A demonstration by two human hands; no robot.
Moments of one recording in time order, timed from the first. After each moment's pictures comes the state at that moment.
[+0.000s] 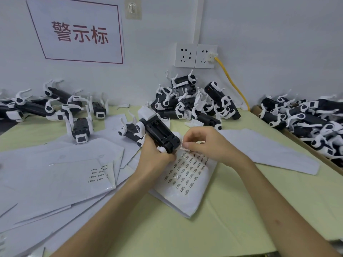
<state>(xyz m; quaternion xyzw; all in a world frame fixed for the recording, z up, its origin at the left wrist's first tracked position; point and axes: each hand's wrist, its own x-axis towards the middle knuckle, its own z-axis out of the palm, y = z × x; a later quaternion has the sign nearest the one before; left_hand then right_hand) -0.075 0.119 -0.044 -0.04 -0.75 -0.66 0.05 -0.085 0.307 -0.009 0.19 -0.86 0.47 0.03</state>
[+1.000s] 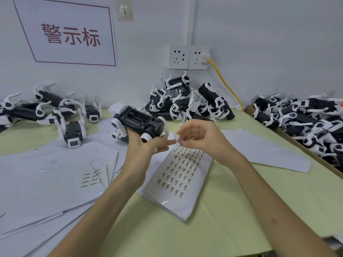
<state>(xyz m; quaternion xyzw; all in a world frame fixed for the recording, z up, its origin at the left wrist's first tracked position) -0.062 0.112 -0.014 -0.10 -0.61 -0.78 0.02 -0.083 0.310 -0.003 0.21 -0.80 0.57 0.07</state>
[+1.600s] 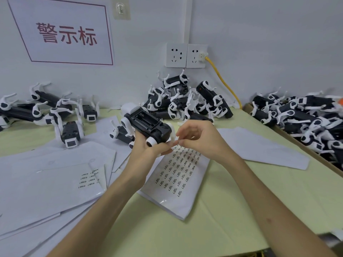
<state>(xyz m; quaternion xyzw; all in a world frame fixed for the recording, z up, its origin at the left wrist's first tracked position) -0.068 0.116 -0.028 -0.15 -0.62 -0.77 0.00 -0.088 0.307 -0.009 0.17 -0.83 0.52 0.11</state>
